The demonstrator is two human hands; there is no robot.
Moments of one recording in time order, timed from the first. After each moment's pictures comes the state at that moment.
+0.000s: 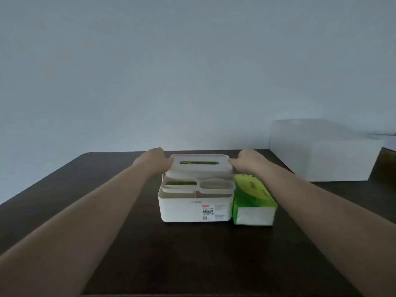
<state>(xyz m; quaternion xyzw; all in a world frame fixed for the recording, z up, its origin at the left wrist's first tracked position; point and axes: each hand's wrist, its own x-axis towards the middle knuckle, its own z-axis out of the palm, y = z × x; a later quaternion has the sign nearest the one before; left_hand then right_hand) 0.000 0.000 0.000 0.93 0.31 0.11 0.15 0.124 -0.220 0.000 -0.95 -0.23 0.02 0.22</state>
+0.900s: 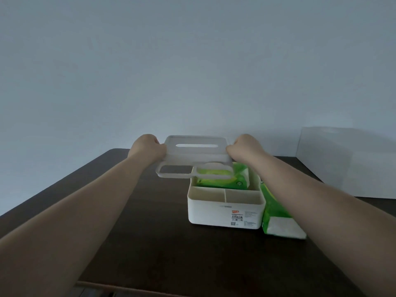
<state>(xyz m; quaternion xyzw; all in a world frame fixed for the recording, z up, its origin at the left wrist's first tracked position) -0.056 0.057 0.024 0.85 0.38 0.28 0.25 0.086 -0.138 0.034 -0.92 -0.26 -0.03 0.30</state>
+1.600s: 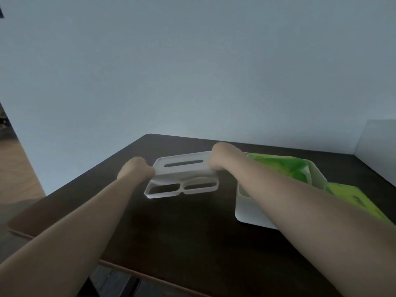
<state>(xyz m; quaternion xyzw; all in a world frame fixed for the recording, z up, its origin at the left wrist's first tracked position) -0.144 0.168 -0.059 0.82 0.51 0.16 0.20 0.007 0.008 0.002 -0.92 -0.38 0.08 0.02</state>
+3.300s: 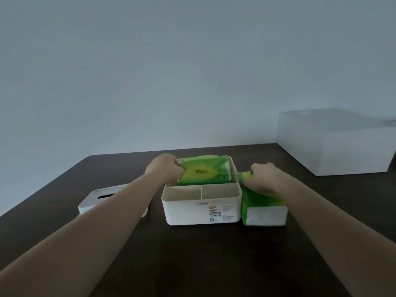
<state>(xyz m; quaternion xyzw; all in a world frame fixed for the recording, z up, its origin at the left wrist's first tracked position) 0.009 -0.013 -0.016 0.93 0.30 0.13 0.18 0.103 -0.238 -0.021 -0.97 -0.18 0.11 0.10</state>
